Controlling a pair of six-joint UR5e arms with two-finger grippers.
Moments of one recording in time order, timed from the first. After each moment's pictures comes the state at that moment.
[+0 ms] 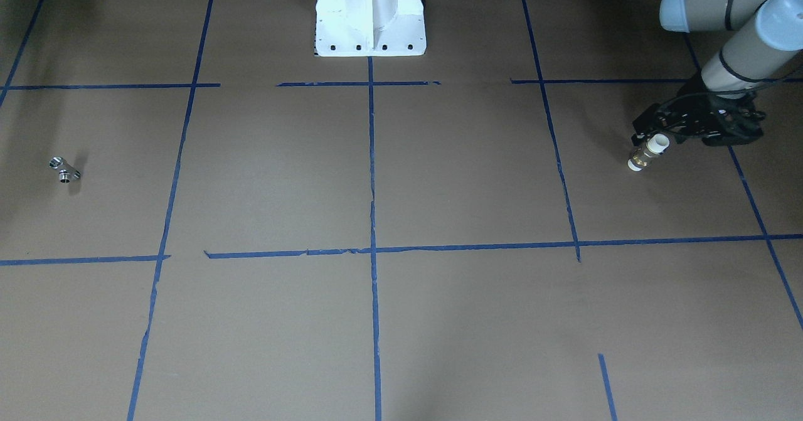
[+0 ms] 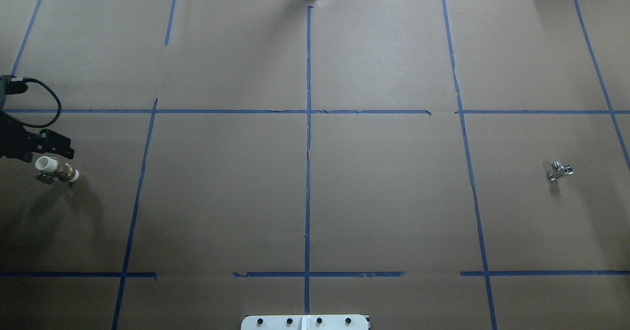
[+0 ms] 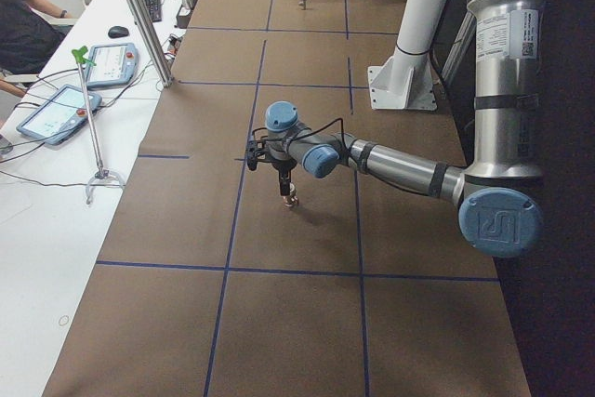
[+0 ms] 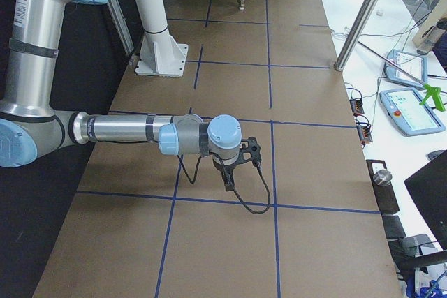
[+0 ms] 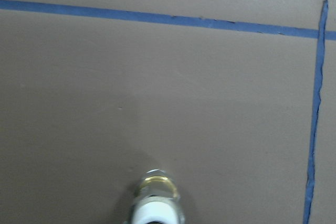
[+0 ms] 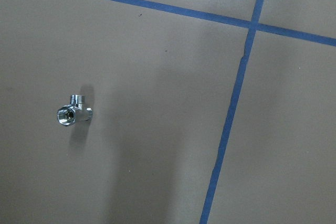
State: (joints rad) left arm -0.96 -1.52 -1.85 -1.95 -2.19 -0.90; right arm 1.53 -1.81 1.85 -1.54 2.45 -0.16
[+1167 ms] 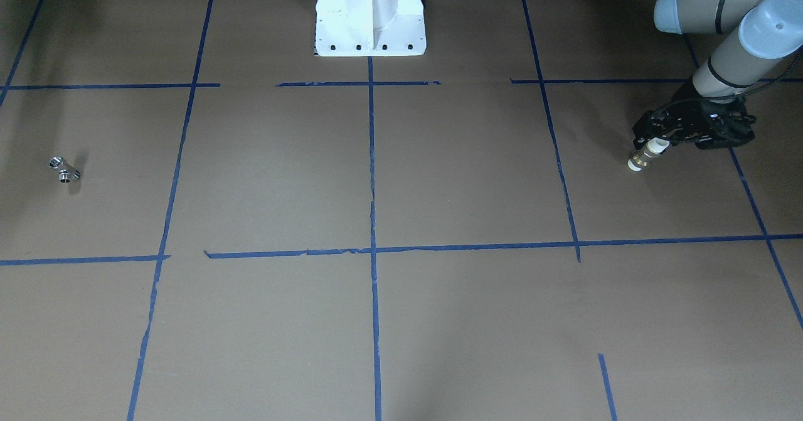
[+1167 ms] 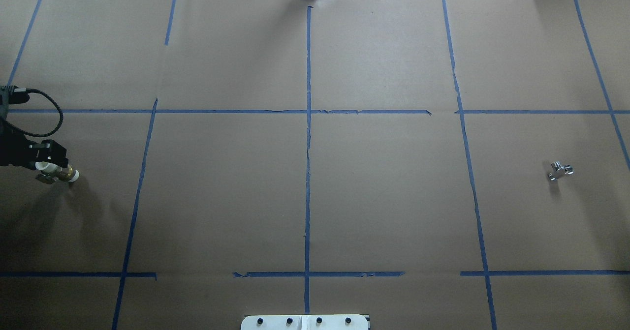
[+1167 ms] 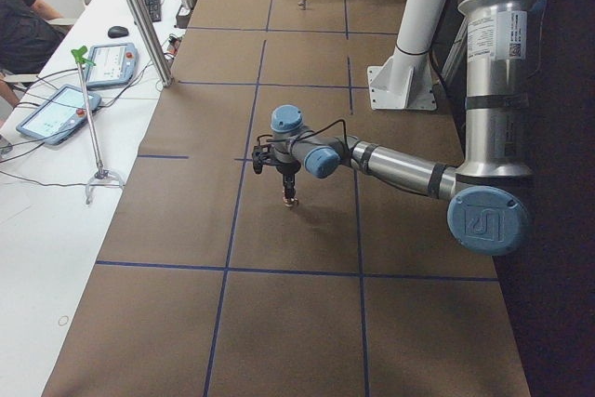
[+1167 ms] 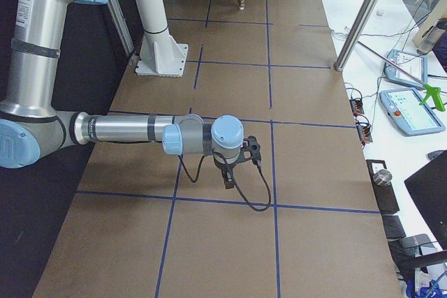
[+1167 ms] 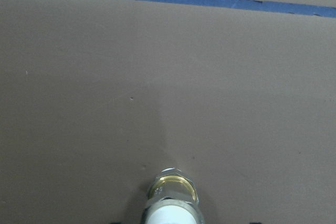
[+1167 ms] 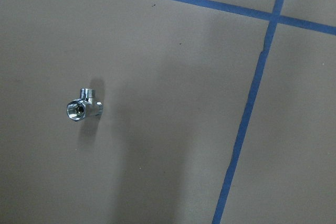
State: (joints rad) left arm -0.94 -1.49 -1.83 -1.95 -2.17 -0.90; right arm 1.50 -1.81 1.84 -1.54 2.47 -0.16
